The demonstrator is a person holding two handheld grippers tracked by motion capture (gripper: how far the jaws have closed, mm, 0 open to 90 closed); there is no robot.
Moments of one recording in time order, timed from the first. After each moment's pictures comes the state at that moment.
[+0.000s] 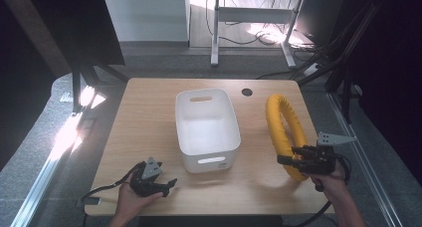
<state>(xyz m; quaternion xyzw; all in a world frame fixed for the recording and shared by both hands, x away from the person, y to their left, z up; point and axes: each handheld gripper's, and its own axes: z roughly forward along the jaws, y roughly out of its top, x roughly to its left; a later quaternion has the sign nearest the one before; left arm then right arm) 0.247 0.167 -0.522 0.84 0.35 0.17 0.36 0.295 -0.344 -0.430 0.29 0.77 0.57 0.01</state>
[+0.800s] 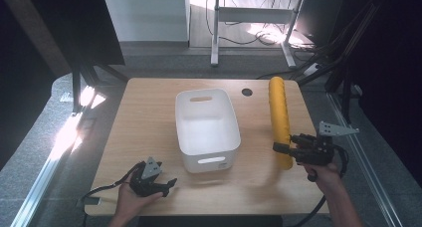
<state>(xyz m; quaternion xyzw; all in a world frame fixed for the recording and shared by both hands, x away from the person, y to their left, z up) 0.248 0.168 -0.521 0.84 0.35 0.17 0.36 0.303 -0.324 -0.401 0.27 0.73 0.63 0.02</state>
